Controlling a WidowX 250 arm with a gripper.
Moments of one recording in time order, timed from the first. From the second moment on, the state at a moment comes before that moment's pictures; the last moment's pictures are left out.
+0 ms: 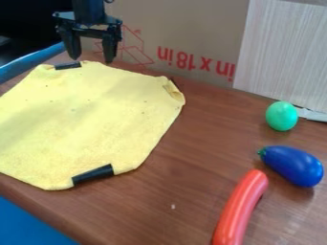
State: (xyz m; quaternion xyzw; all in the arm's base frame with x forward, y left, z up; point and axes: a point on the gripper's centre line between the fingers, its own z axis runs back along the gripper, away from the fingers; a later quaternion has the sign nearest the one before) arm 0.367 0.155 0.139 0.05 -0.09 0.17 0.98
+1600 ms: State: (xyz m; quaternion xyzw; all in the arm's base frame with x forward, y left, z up) arm 0.201 0.245 0.116 0.03 -0.09 0.28 0.96
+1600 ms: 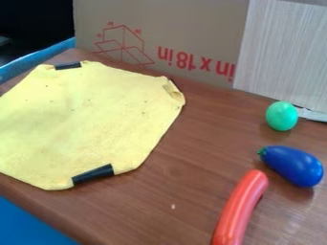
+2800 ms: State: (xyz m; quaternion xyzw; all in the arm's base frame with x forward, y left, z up) arm 0.179 0.278 0.069 -0.03 -0.12 0.41 0.90
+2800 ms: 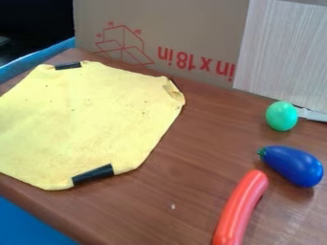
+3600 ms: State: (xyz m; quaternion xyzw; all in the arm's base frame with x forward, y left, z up) arm 0.188 0.273 0.077 -0.02 -0.14 0.41 0.90
